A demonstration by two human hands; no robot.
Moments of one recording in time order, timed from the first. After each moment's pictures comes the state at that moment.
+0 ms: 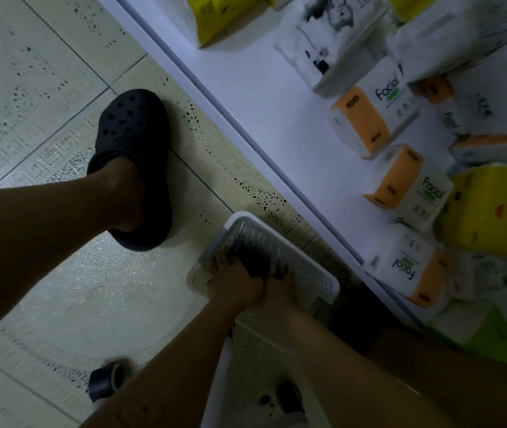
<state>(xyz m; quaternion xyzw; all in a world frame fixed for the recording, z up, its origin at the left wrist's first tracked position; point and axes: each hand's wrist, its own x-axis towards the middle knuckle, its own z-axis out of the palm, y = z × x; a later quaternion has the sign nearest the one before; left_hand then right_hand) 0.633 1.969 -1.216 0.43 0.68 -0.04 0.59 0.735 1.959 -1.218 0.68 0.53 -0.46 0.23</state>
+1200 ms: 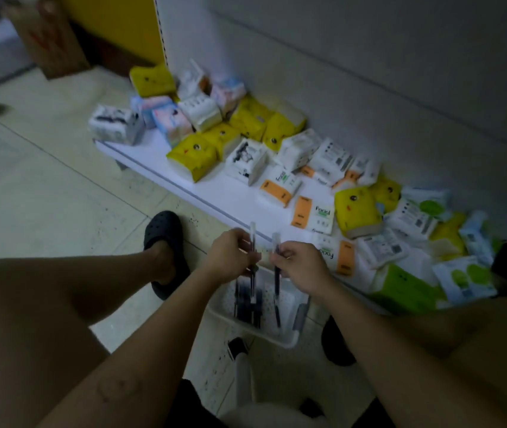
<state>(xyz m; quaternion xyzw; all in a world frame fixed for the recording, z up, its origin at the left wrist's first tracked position) 0.594 1.988 -0.968 0.50 0.59 0.23 0.59 0.762 1.964 -0.979 0.69 0.53 -0.45 -0.23</state>
